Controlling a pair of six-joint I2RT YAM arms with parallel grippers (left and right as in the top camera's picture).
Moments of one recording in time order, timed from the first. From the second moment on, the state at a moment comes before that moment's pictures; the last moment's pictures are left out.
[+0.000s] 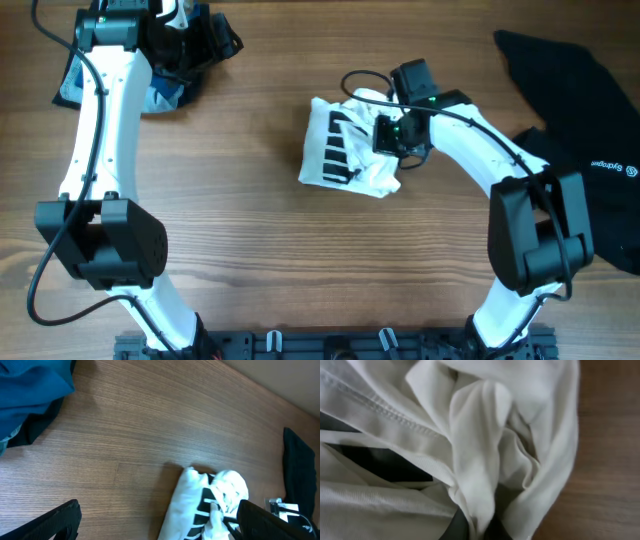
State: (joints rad) left arm 0.00 1.95 1.95 -1.05 0.36 -0.36; right arm 0.29 1.93 1.31 -0.70 -0.18 0.41
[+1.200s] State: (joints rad) left arm 0.01 1.95 1.95 -1.05 0.28 -0.36; right arm 0.43 1.94 1.31 -0.66 -0.23 -0.07
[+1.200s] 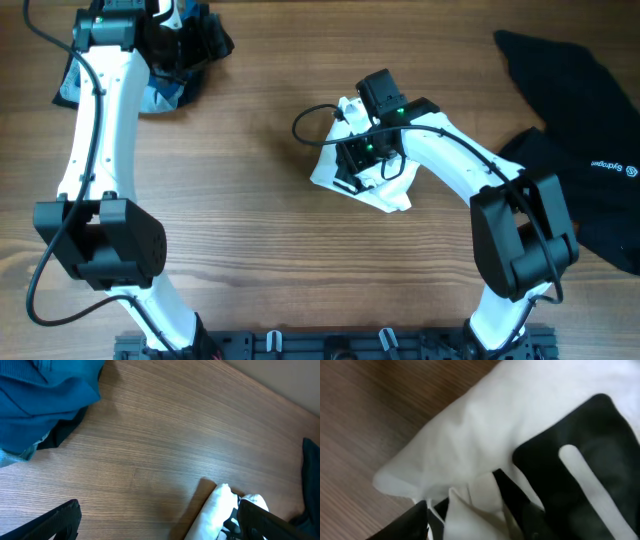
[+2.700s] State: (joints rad) left arm -0.41 2.10 1.95 -1.12 0.46 0.15; right arm -0.08 1.45 1.24 -0.90 -0.22 0.36
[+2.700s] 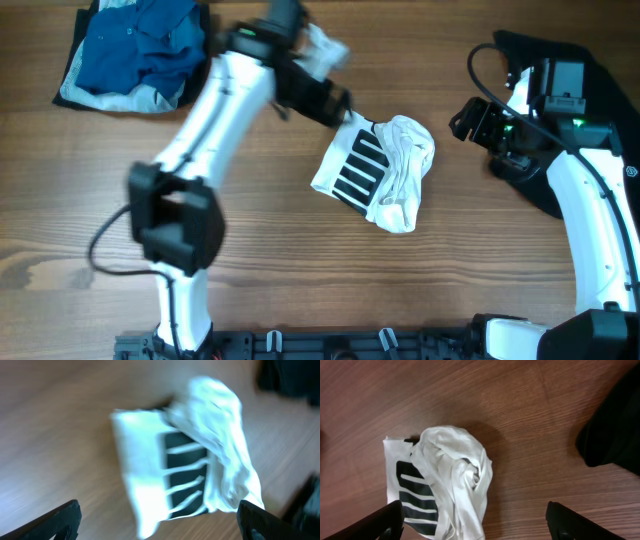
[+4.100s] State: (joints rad) left arm -0.44 2.19 2.03 -0.87 -0.09 0.26; right arm -0.08 1.45 1.24 -0.90 -0.22 0.31
